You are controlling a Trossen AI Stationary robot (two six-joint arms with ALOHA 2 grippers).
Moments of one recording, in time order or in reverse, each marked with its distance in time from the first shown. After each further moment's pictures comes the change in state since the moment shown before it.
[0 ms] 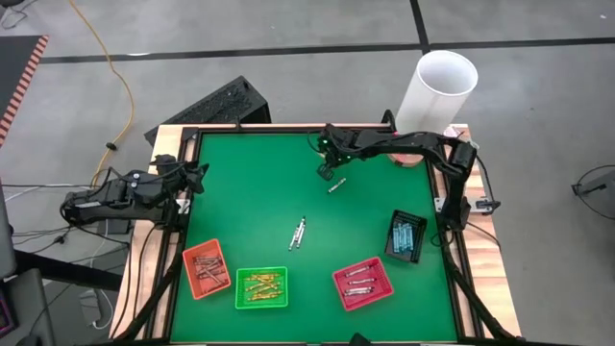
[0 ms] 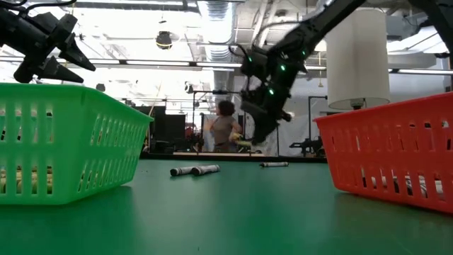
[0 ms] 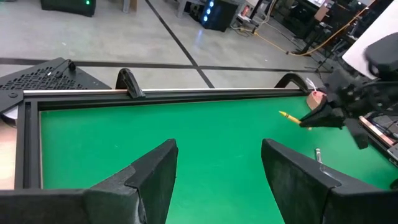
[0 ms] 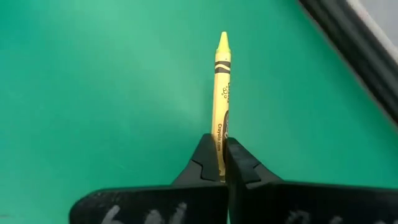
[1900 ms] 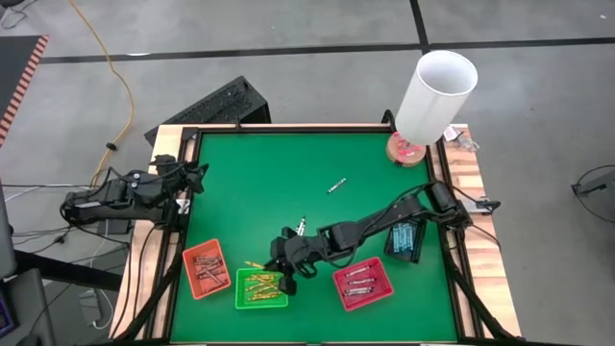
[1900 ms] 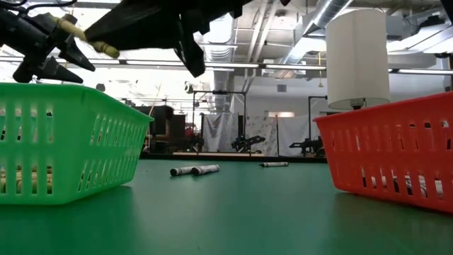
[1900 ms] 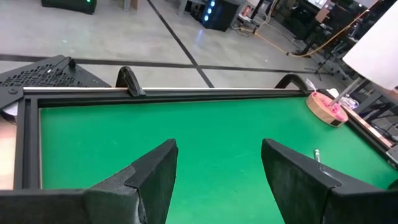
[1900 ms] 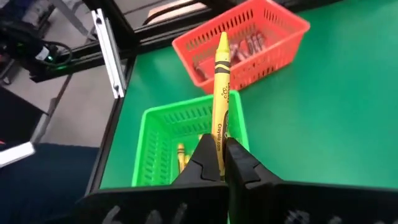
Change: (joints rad) left arm 0.000 0.000 0.001 -0.007 0.000 -0.019; right arm 0.752 0.196 0.266 0.466 -0.033 0.273
